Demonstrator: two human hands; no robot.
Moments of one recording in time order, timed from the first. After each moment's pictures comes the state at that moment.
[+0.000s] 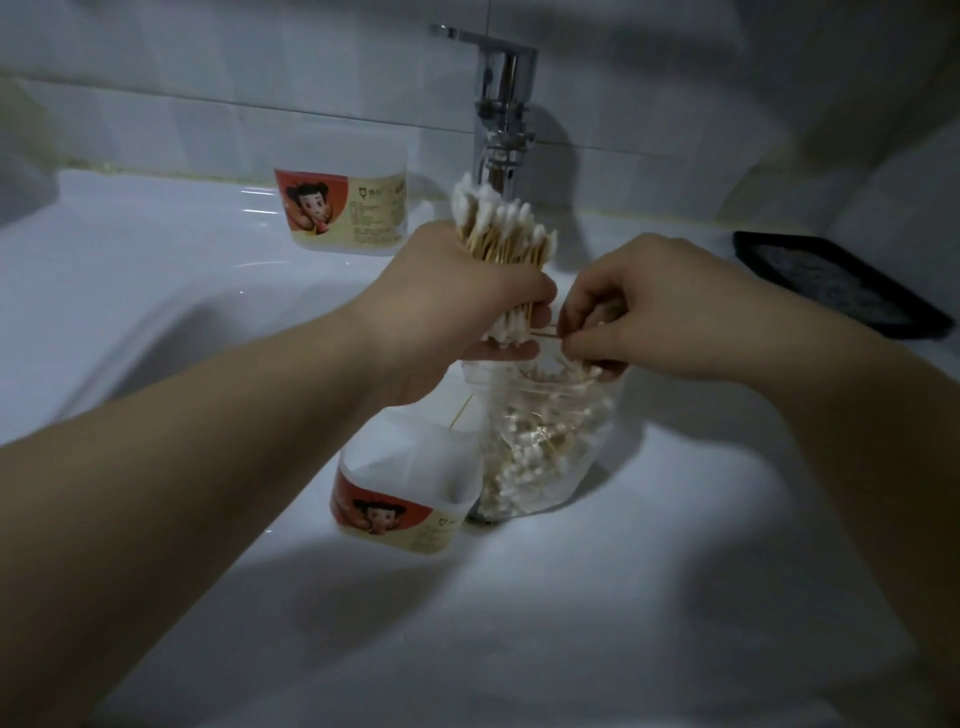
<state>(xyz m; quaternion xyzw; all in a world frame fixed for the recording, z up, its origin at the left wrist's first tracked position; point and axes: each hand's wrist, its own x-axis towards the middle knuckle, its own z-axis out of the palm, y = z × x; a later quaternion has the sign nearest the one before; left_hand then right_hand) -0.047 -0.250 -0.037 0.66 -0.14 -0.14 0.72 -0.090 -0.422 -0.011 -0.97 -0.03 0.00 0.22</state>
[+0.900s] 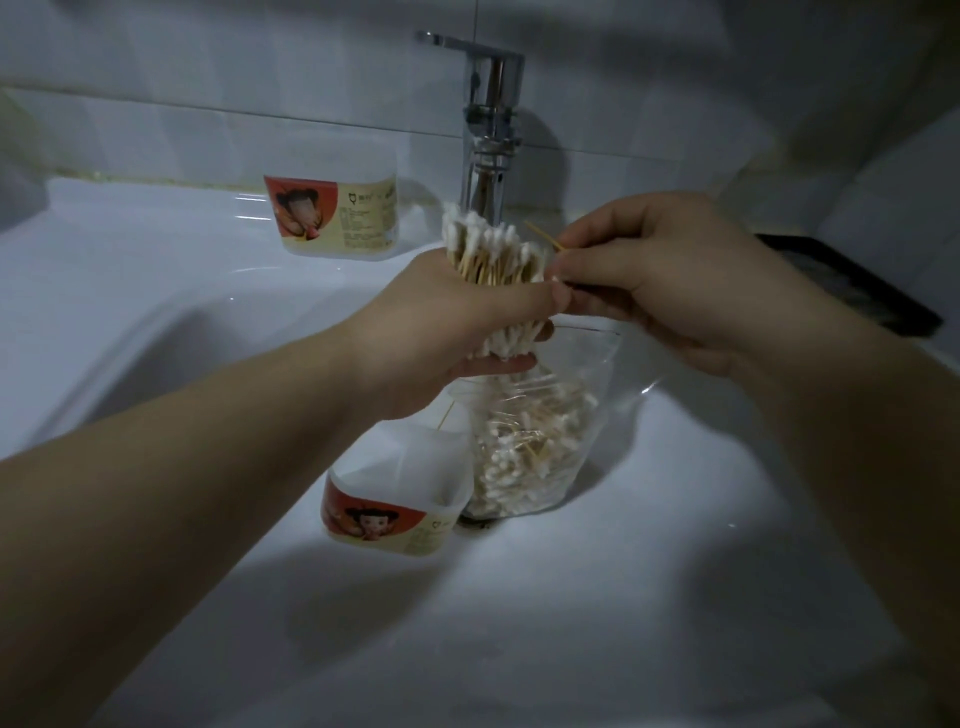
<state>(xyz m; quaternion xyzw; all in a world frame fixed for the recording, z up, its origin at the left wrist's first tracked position) -0.043 -0.250 -0.050 0.66 -0.18 -0.20 0.70 -0.081 -0.418 -0.009 -0.76 0.04 -0.08 0.64</state>
